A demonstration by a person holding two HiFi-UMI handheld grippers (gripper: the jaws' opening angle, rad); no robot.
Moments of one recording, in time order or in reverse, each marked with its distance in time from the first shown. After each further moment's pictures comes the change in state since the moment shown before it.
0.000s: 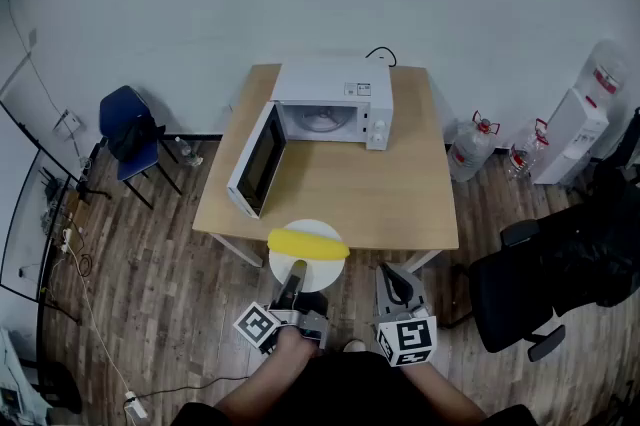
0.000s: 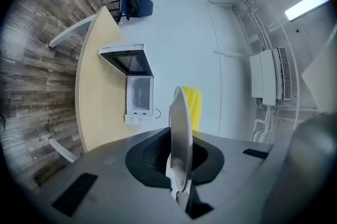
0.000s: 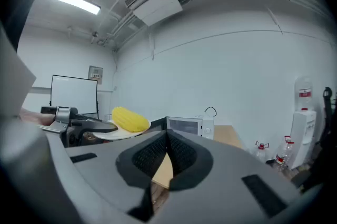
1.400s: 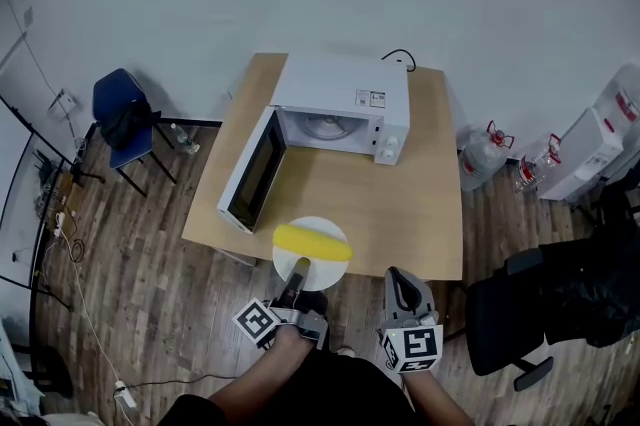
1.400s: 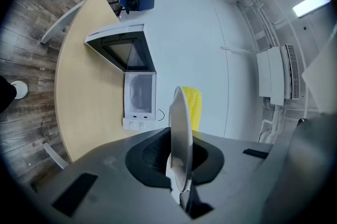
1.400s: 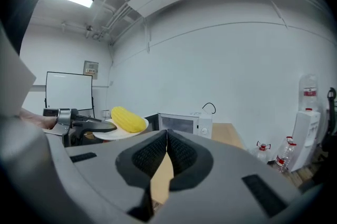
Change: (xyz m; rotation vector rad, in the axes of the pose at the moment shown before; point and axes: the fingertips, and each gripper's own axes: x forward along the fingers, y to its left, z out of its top) left arm 0.103 0.033 0.024 0.001 0.025 0.012; right arm 0.088 -0.060 0.001 -0.002 0.058 -0.011
